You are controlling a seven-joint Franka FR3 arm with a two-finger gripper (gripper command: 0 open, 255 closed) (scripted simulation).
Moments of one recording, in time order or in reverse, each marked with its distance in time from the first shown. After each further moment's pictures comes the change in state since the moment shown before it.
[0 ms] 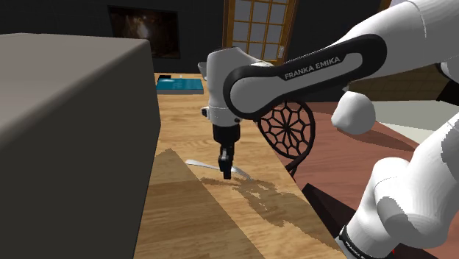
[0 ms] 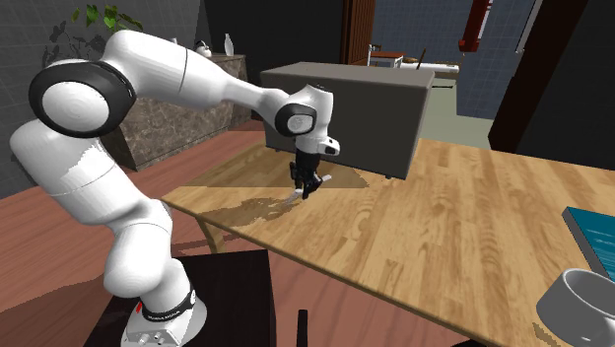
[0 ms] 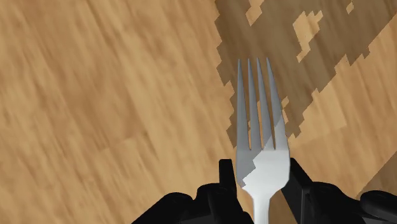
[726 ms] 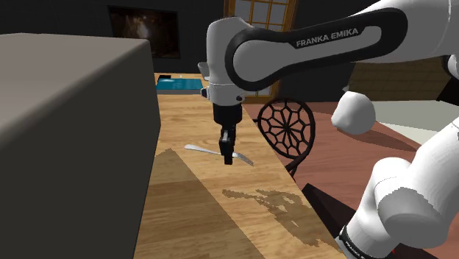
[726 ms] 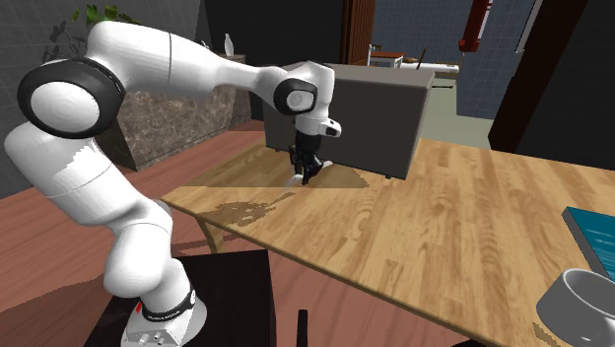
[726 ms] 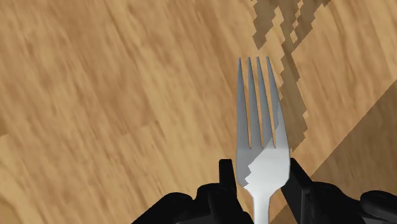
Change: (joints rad) arm -0.002 -0.031 -0.008 0.116 -0.002 -0.147 0.007
